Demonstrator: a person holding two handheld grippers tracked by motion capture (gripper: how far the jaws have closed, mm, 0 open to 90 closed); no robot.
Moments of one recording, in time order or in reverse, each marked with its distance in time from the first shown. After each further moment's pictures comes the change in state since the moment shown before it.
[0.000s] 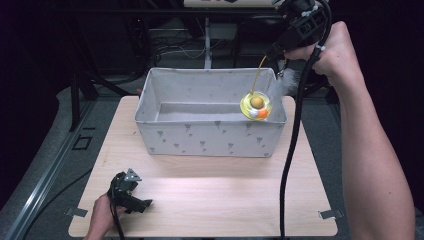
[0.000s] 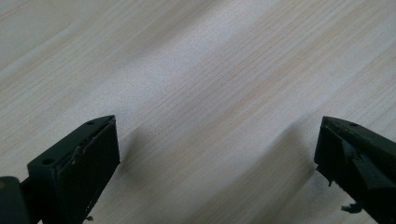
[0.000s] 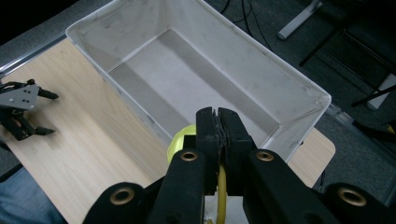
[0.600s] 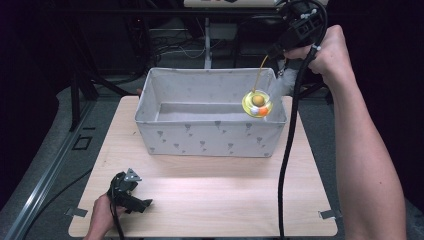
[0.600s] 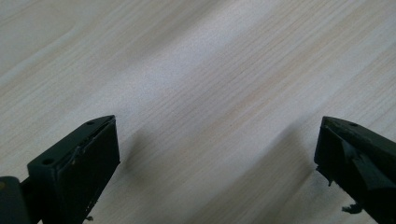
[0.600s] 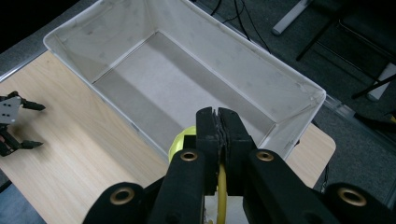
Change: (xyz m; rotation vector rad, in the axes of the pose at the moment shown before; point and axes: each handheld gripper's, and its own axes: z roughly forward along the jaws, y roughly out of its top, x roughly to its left) left arm -0.001 0.000 -0.001 -0.016 0.013 0.001; right arm -0.022 -0.001 0.021 -0.005 -0.012 0.061
